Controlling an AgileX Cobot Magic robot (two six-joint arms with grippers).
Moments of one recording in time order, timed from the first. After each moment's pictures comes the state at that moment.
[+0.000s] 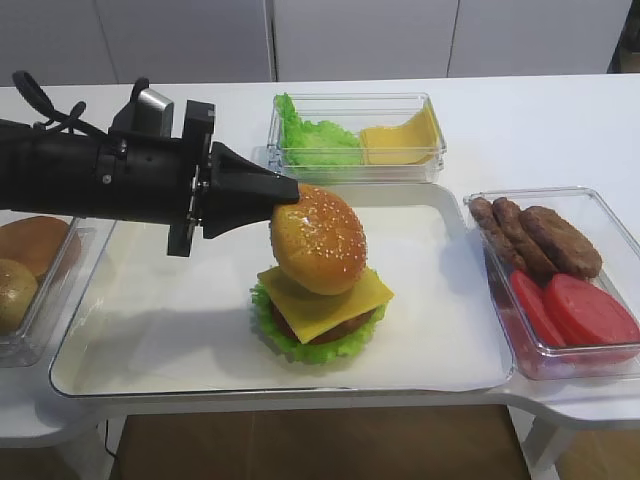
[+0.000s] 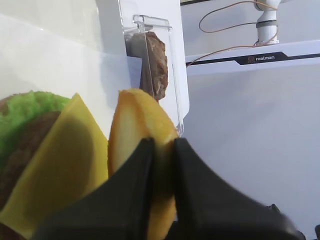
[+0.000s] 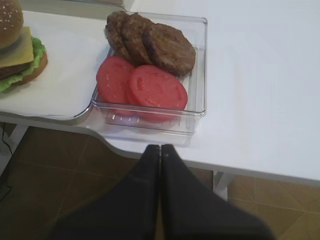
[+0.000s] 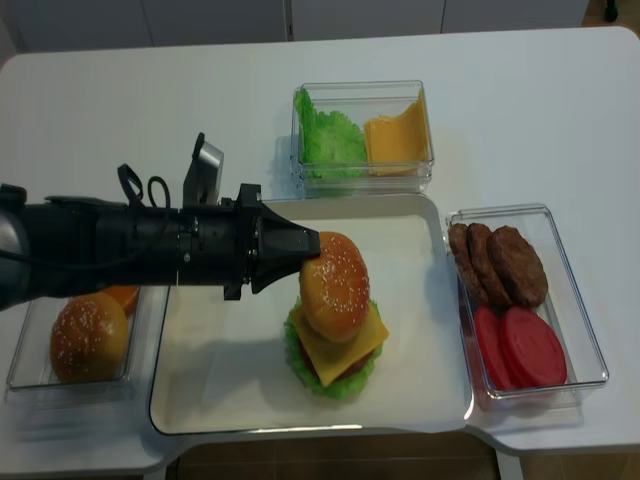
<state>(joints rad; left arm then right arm) -0.19 1.71 -0.88 -1.63 1.15 0.87 0.06 -0.02 -0.48 0.12 1.13 -0.11</state>
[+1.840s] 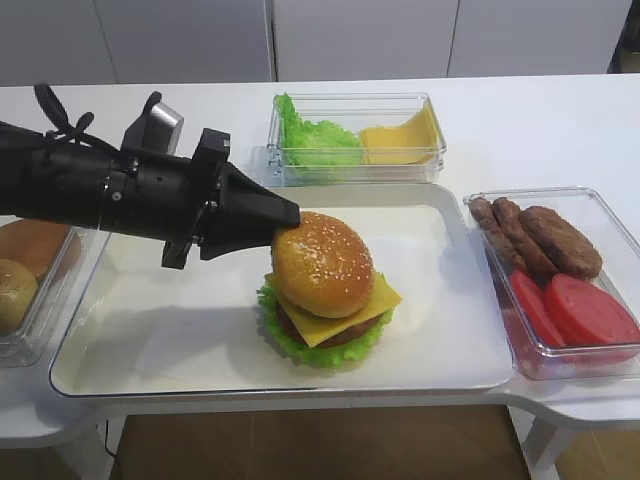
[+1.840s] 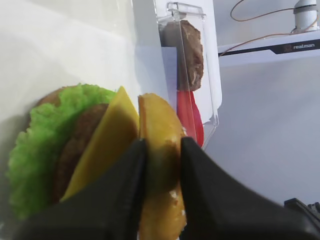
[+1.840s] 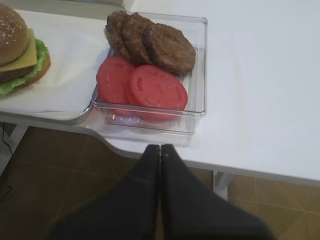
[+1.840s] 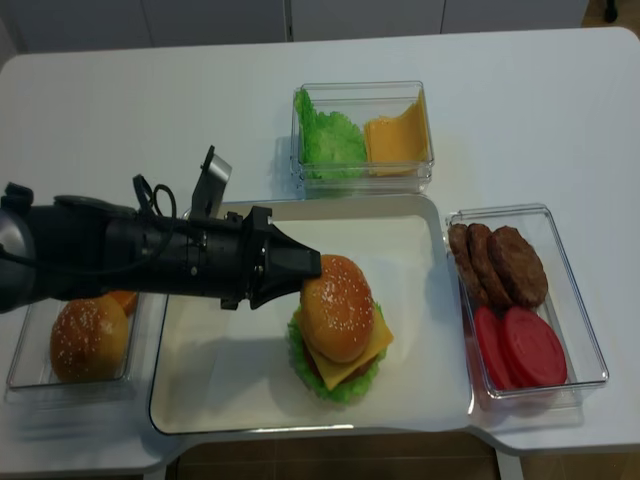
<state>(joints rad) -0.21 1.71 -0.88 -1.55 1.07 0.87 0.06 -0.02 -0.48 0.12 1.13 -0.11</state>
